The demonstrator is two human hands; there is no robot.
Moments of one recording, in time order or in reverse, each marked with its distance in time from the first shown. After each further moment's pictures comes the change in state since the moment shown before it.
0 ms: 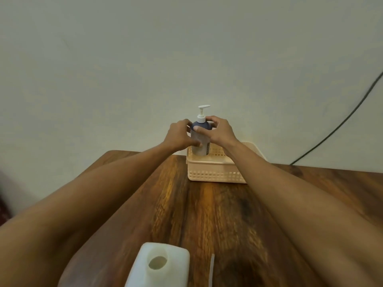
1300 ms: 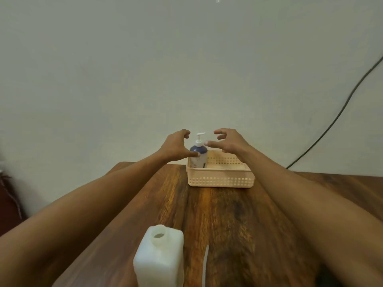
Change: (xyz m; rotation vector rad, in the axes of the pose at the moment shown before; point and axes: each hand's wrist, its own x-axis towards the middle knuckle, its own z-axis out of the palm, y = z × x) left_hand -0.042 0.027 -0.038 0.094 -0.083 0.026; right_hand -0.029 -0.014 -0.058 -0.233 -0.124 0.088
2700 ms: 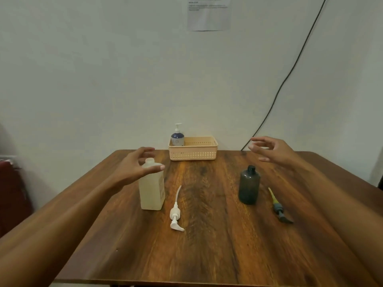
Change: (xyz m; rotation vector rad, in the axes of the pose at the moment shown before) left_hand -0.308 0.060 -0.061 -0.302 0.028 -0.063; right_hand -0.333 0.065 -0.191 0.138 0.087 -0.046
